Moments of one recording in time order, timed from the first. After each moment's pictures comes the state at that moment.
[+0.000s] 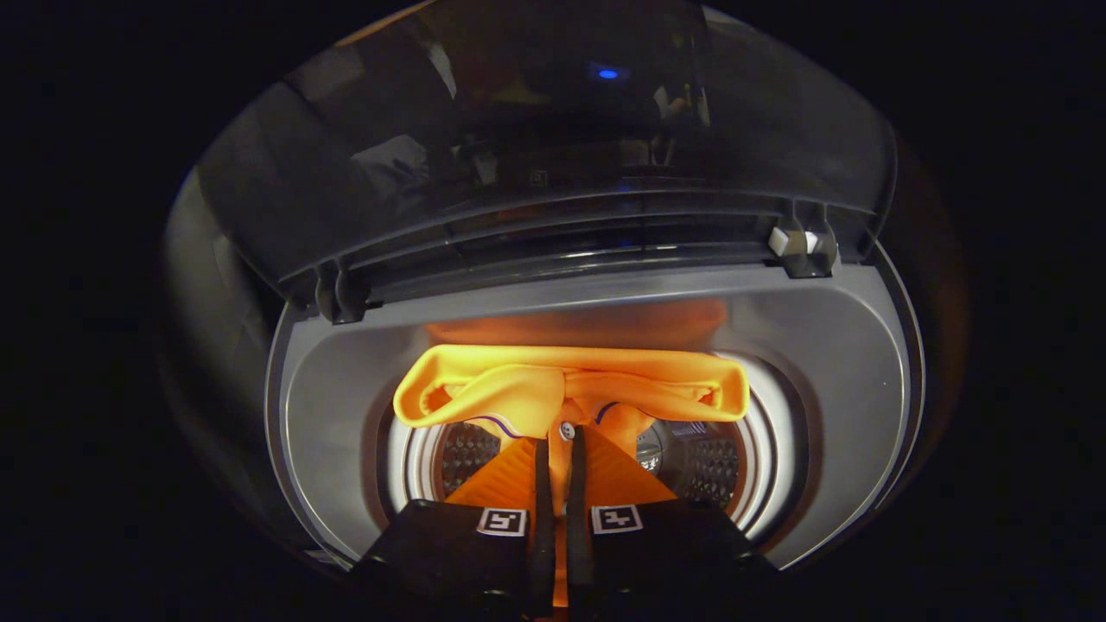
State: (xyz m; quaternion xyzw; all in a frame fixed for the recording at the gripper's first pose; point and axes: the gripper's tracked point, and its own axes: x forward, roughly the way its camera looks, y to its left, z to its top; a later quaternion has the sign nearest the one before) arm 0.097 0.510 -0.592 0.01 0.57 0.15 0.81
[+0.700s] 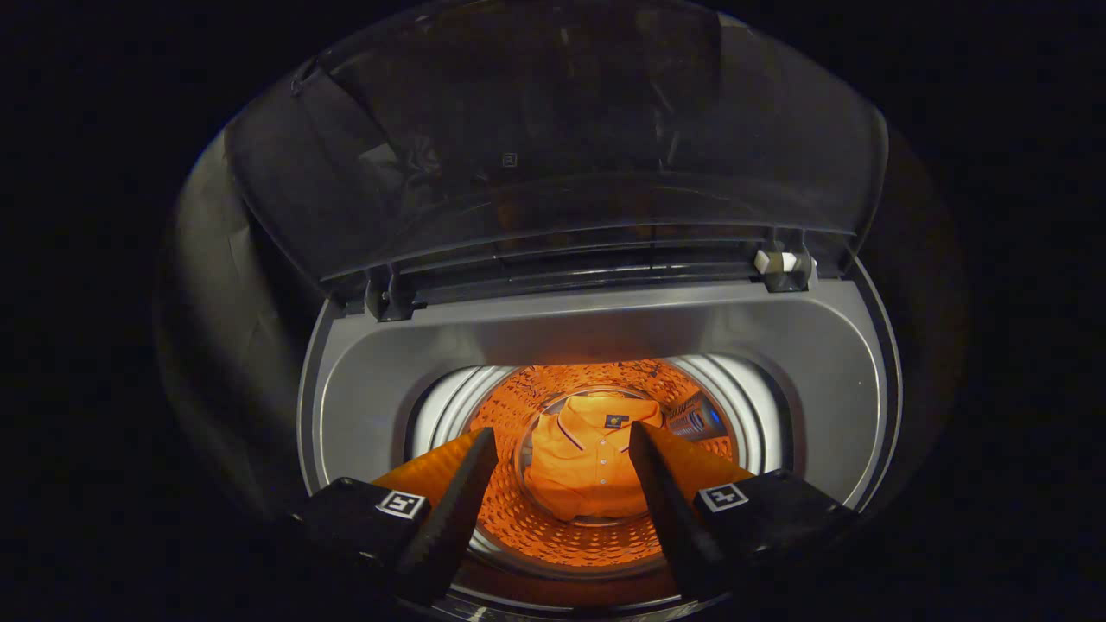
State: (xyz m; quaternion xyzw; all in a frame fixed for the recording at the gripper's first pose) arm 0.085 0.513 -0.565 0.00 0.55 0.16 0.82
